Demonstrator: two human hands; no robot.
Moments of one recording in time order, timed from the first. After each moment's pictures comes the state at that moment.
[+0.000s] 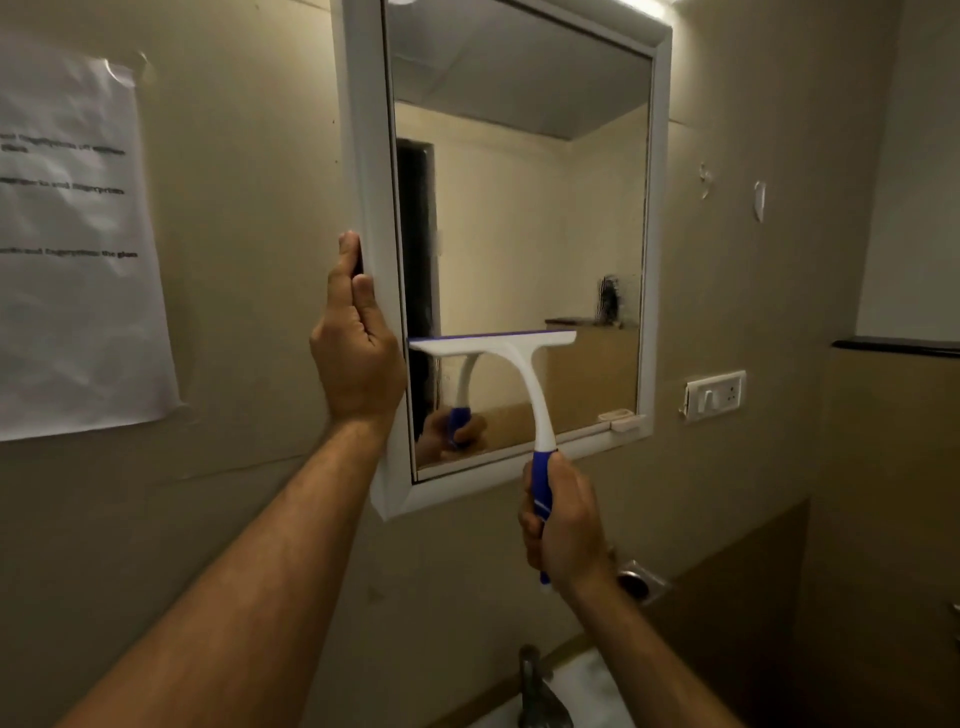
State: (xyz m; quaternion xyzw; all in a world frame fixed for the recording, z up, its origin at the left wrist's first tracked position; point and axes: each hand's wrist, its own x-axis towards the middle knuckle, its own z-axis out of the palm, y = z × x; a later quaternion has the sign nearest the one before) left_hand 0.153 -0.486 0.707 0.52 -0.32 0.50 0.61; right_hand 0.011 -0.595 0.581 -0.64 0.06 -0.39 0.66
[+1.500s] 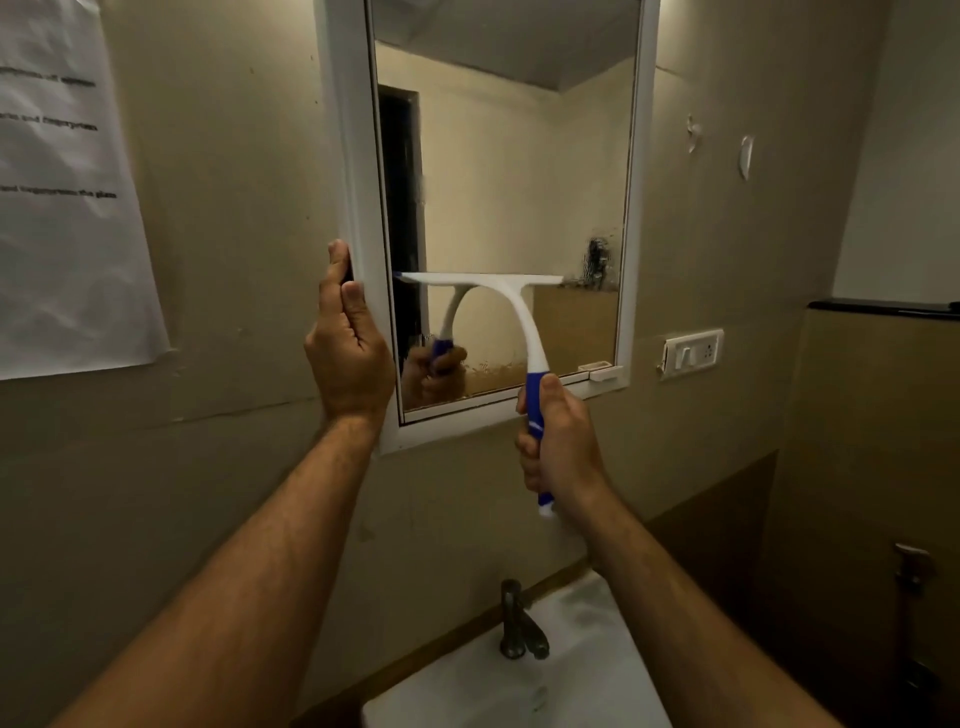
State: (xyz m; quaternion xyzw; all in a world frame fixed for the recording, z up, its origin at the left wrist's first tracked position) left_hand 0.147 -0.483 0.659 0.54 -0.30 0.47 0.63; right_hand -0.010 -0.599 0.602 -0.67 0.10 -0.35 0.65
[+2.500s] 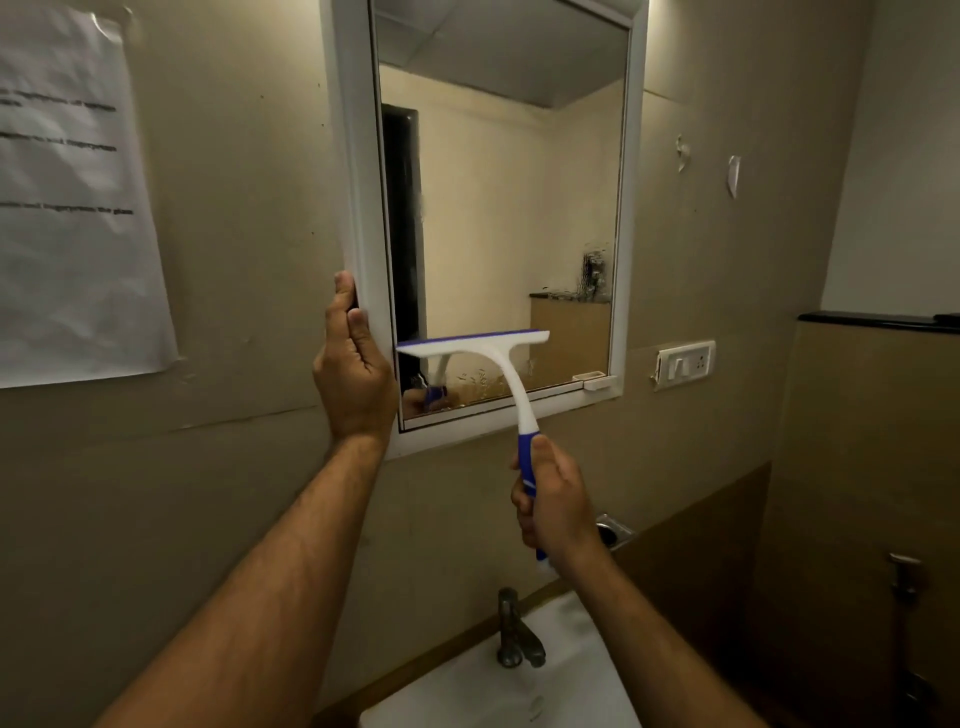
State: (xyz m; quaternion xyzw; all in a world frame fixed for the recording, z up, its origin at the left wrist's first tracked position) left_hand 0.151 -0.485 0.644 0.55 -0.30 0.47 0.62; right_hand -0.021 -0.590 0.560 -0.69 0.11 -0.35 0.63
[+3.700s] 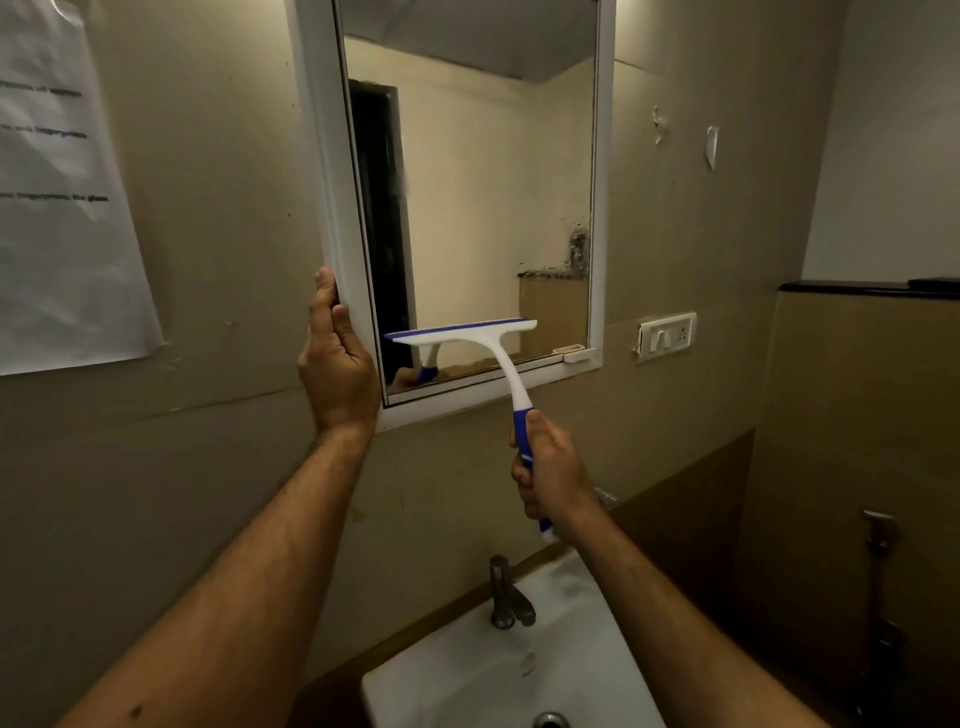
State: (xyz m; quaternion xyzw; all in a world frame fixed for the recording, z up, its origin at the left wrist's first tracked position) left_hand 0.140 -0.480 0.630 0.59 -0.29 0.46 0.60; right_hand -0.039 -0.603 0.559 -0.69 0.14 -0.30 0.64
